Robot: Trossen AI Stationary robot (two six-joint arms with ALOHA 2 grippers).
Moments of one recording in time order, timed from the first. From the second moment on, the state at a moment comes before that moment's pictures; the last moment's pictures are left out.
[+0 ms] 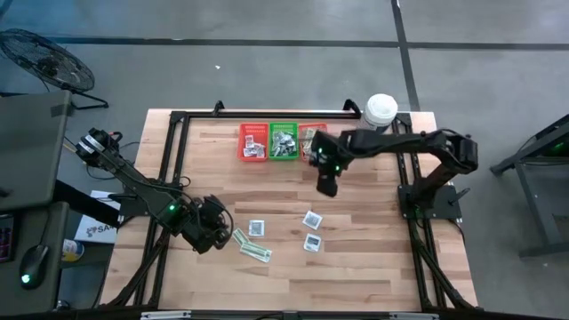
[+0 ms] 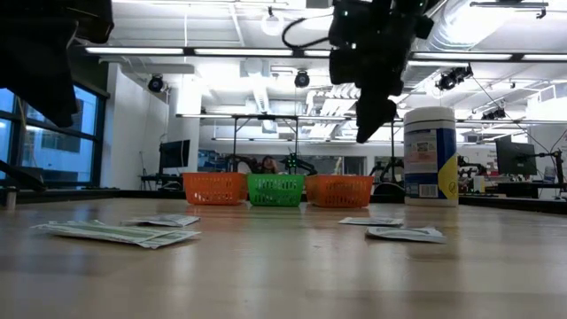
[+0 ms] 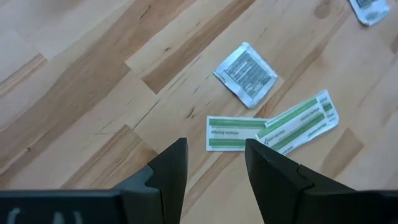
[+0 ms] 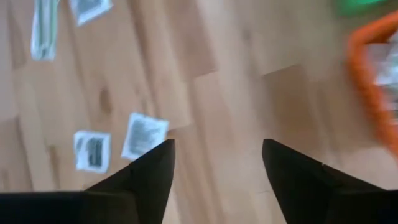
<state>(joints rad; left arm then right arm) -0.66 1.25 0.83 -0.81 -0.44 -1.41 -0.25 1.59 1.19 -0.77 -0.27 0.12</state>
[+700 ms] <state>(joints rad) -0.66 1.25 0.83 -0.77 -0.37 -1.25 0.12 1.60 0.95 -0.46 -0.06 0.28</state>
